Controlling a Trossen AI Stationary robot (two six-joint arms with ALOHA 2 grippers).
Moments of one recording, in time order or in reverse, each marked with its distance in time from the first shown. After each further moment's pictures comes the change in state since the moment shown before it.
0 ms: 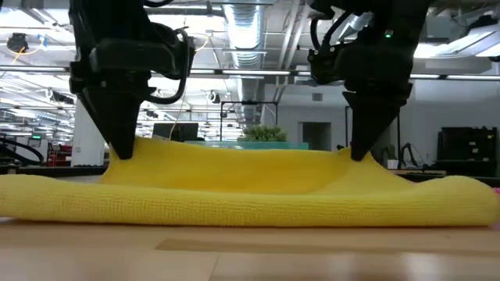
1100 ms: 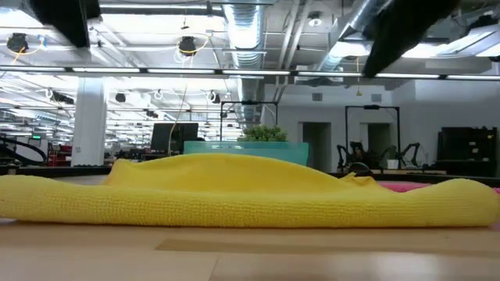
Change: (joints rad) left arm -0.223 -0.258 0.005 -0.021 -0.095 0.093; right arm 0.198 -0.227 0.001 0.046 0.098 -0.176
